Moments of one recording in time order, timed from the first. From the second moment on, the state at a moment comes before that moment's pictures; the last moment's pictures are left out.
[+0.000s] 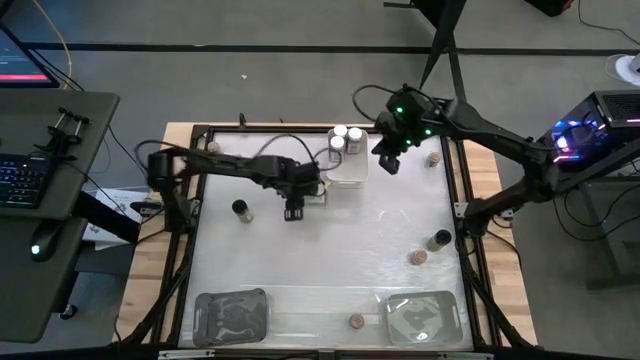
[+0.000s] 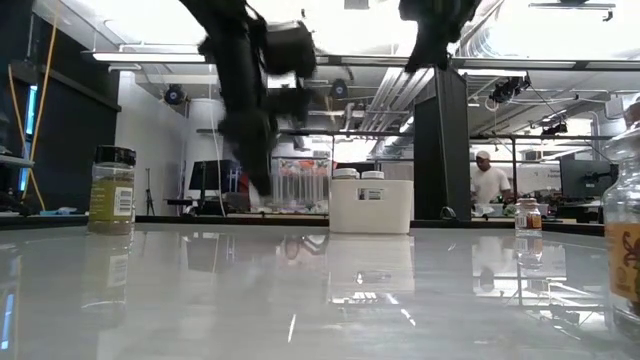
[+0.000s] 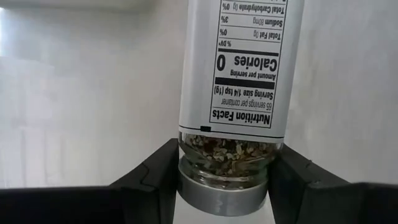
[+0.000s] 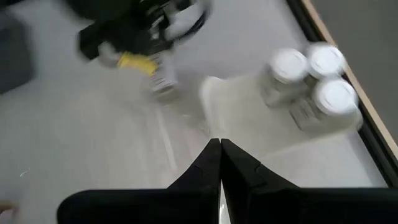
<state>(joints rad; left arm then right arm) 0.19 1.78 1.25 -0.74 -0.12 0.15 -0.47 1.41 1.50 -1.03 -0.23 -0.10</state>
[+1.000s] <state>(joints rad) 0.11 1.50 1.44 -0.76 -0.59 0.31 -0.30 1.49 1.50 -0.48 -0.12 0.38</state>
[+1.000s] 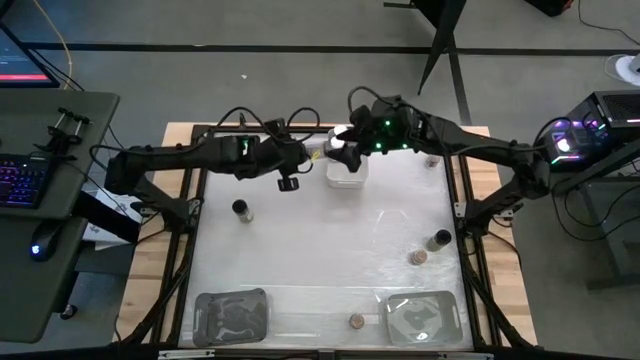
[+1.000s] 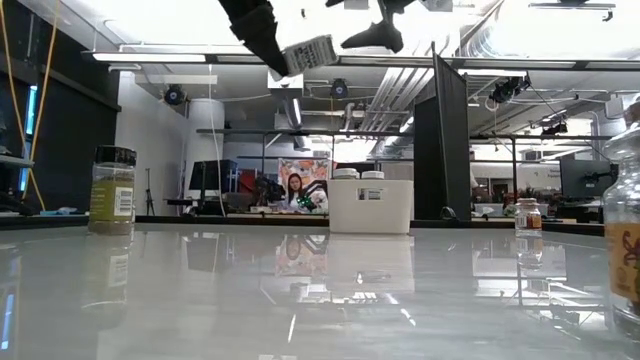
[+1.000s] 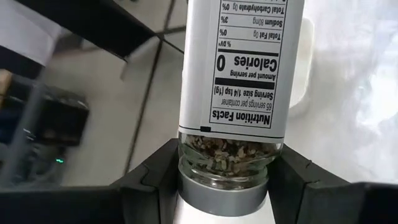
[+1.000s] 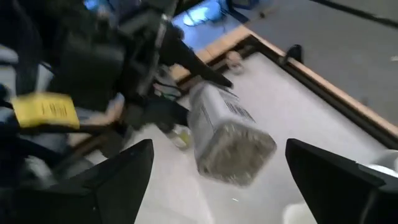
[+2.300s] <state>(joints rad) 0.06 1.49 1.44 -0.51 -0.76 0.53 -0.36 1.49 1.50 -0.43 -0.23 0.54</state>
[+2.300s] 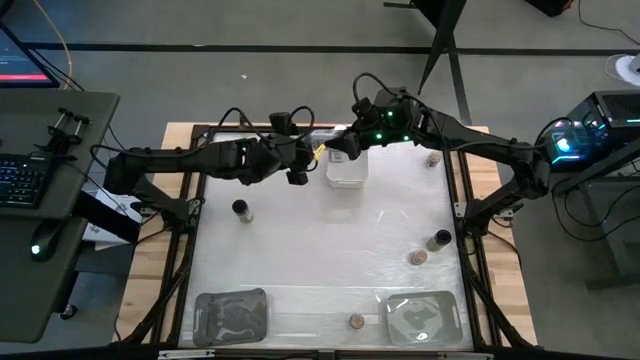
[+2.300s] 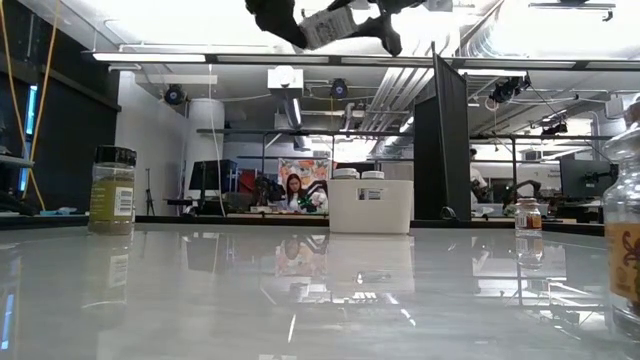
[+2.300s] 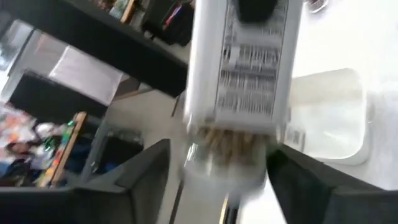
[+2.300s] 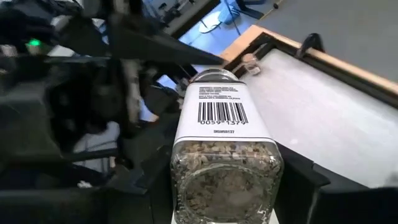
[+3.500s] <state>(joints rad) 0.23 1.21 1.07 0.30 -0.02 -0.08 -0.38 1.33 1.49 -0.31 -0.47 0.13</state>
